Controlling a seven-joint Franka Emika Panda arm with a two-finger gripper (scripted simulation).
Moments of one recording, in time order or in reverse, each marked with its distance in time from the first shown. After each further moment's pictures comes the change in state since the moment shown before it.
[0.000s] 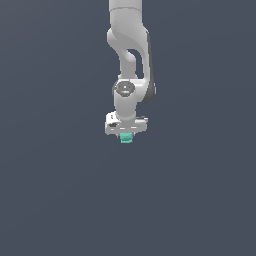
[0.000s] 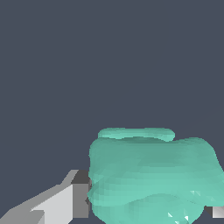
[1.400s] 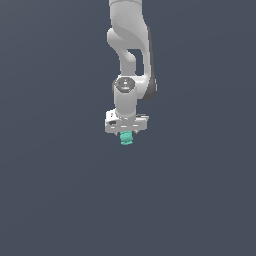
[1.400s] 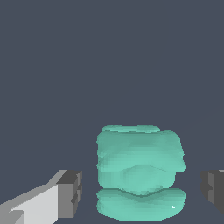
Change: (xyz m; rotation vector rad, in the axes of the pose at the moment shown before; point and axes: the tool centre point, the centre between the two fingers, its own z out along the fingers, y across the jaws) arm 0.003 -0.001 -0.017 0.000 0.001 0.001
